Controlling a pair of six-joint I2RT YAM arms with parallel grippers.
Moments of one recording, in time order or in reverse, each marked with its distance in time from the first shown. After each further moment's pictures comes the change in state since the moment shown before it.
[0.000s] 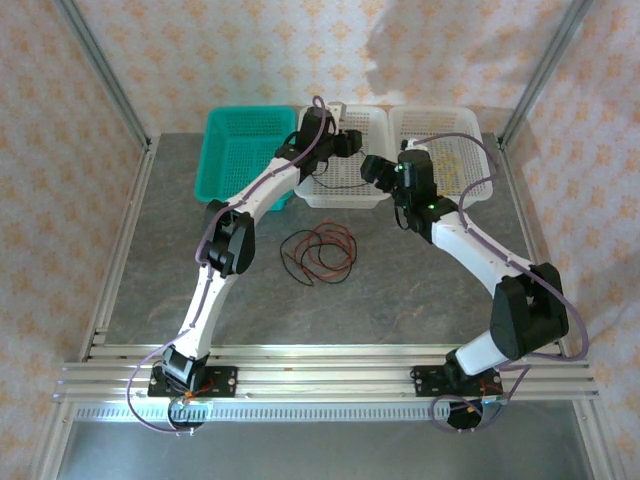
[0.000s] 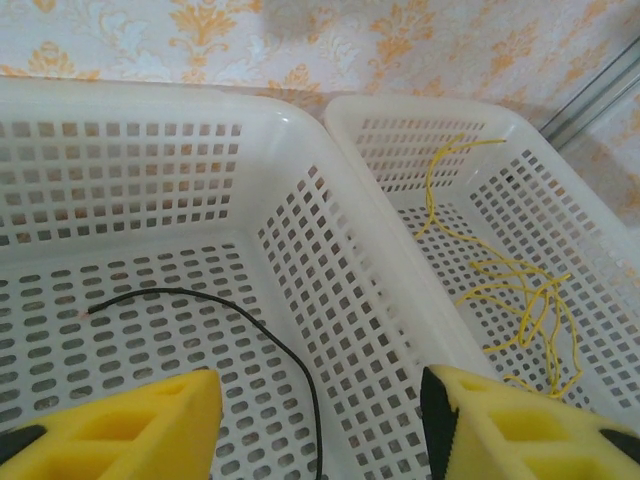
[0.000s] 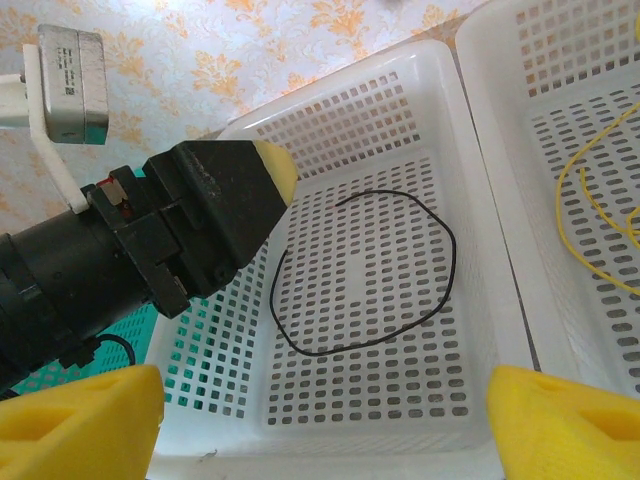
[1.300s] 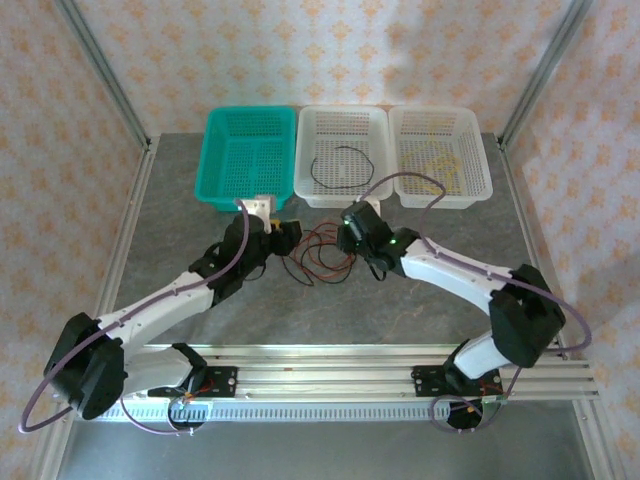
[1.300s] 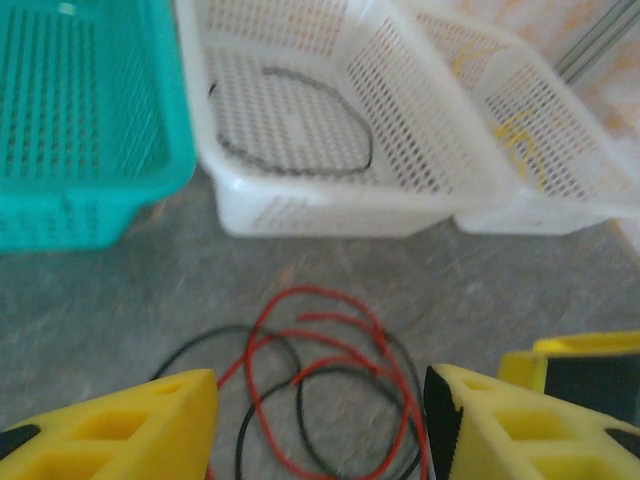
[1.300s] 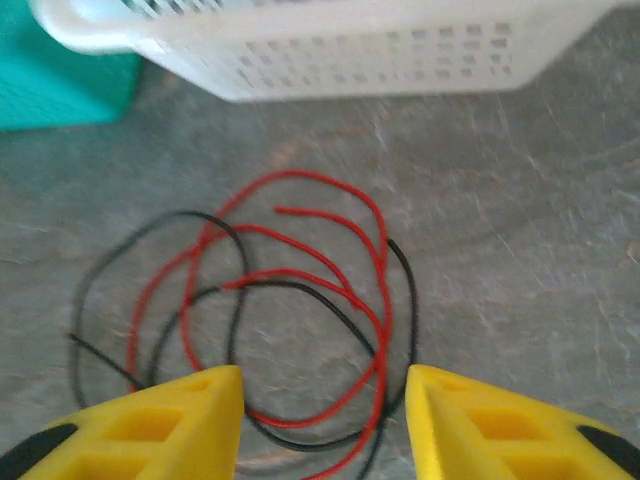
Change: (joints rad) left arm -0.146 -1.285 -1.621 0.305 -0.286 -0.161; right arm 0.355 0.002 -0.113 -0.361 0.164 0.069
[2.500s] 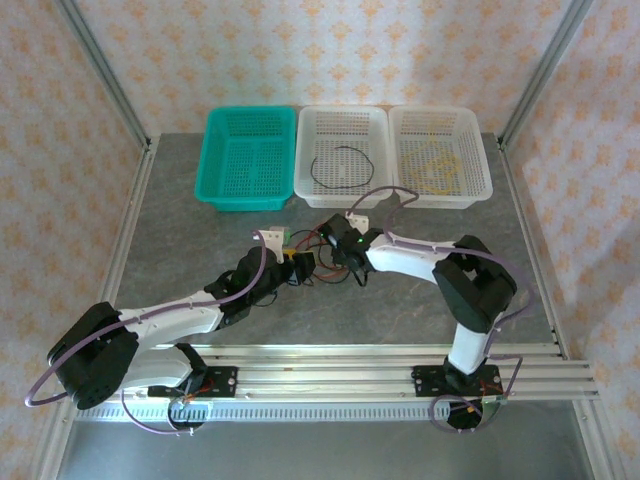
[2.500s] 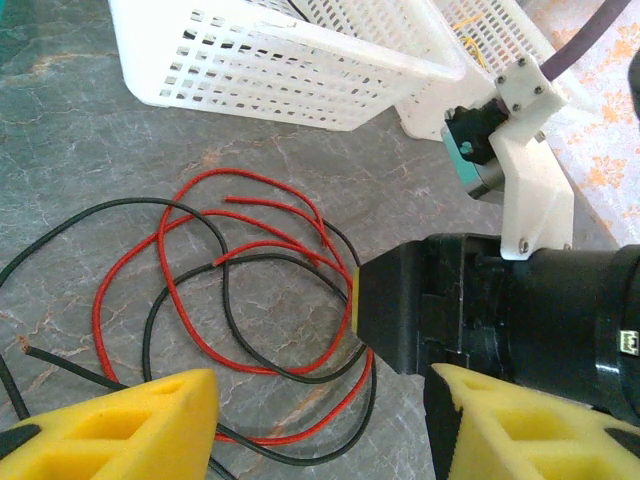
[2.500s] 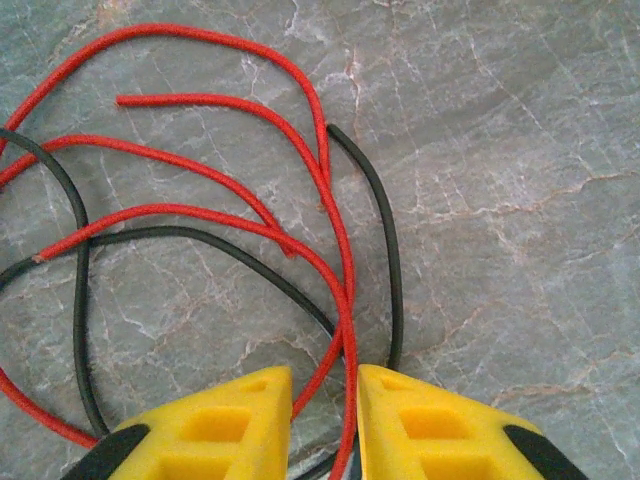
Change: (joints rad) left arm -0.149 0.048 -0.194 0.256 0.006 -0.100; right arm 0.045 0.282 0.092 -0.076 0.069 0.174
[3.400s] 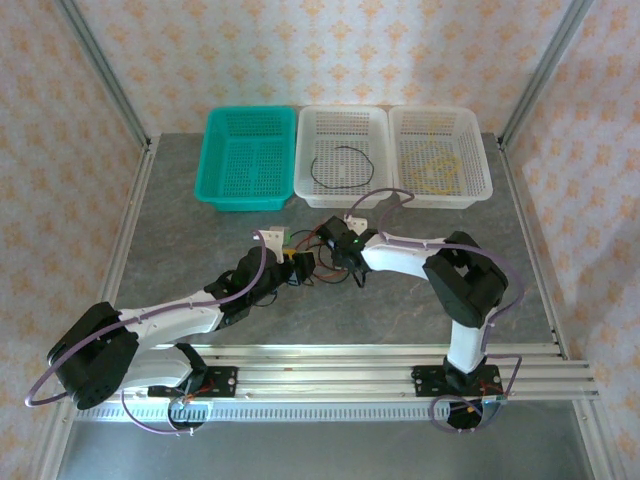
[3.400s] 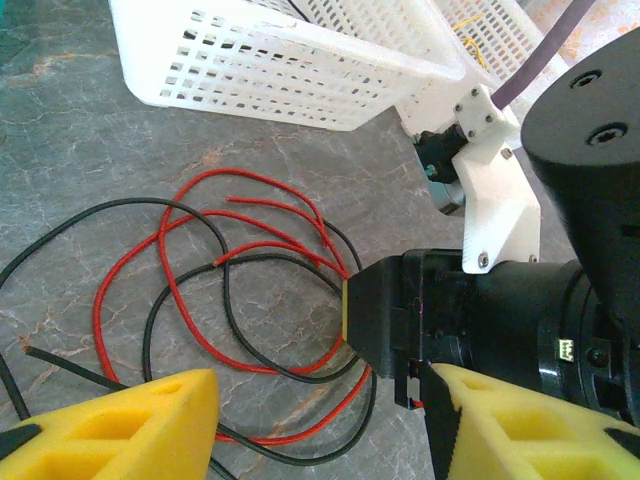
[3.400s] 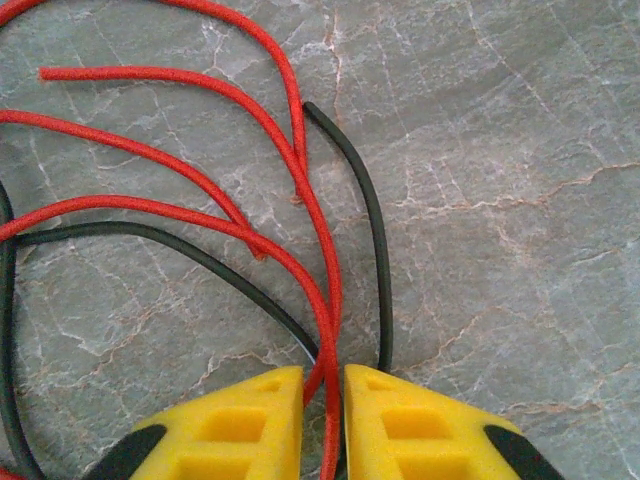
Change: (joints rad) left arm 0.000 0.000 0.000 0.000 0.000 0.001; right arm 0.000 0.053 0.007 -0.008 0.017 -0.005
